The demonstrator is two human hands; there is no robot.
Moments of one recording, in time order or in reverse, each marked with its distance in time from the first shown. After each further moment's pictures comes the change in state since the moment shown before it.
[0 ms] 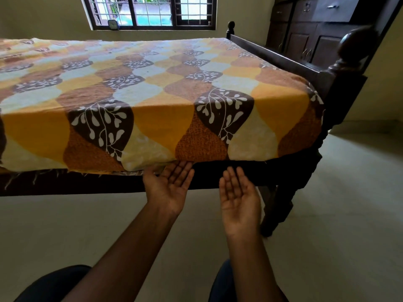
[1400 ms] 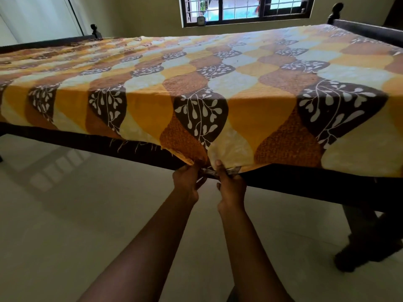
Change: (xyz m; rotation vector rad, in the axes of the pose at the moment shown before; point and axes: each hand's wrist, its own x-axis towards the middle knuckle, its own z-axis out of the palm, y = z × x) left_hand 0.030 0.070 -0.081 0.508 0.463 0.373; right_hand 0.035 0.163 0.035 -0.834 -0.173 -0.022
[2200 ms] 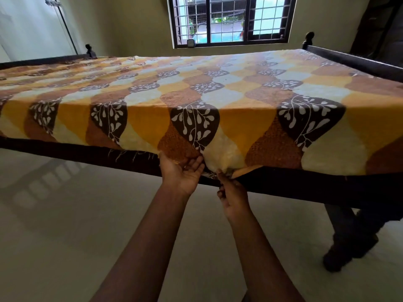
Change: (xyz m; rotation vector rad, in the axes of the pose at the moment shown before) left_hand -0.050 0.050 -0.003 -0.593 -0.335 -0.207; right_hand -0.015 -0.023 -0.025 0.171 -0.121 0.163
